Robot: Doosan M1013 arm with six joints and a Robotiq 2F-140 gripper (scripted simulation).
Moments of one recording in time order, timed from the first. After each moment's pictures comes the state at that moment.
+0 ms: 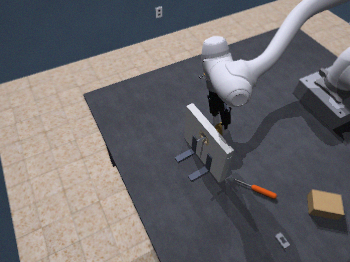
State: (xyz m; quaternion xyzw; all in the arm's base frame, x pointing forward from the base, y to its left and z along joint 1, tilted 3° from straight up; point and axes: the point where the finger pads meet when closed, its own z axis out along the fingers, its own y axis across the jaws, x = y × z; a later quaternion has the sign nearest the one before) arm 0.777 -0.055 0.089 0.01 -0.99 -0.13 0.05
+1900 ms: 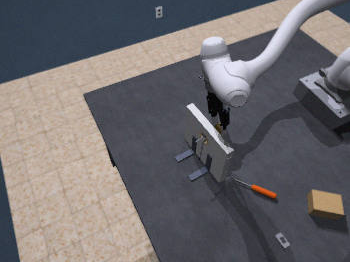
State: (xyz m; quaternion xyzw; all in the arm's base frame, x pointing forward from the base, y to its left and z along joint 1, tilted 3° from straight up) arm 0.783 -0.055 0.089 0.01 -0.99 -0.13 0.05
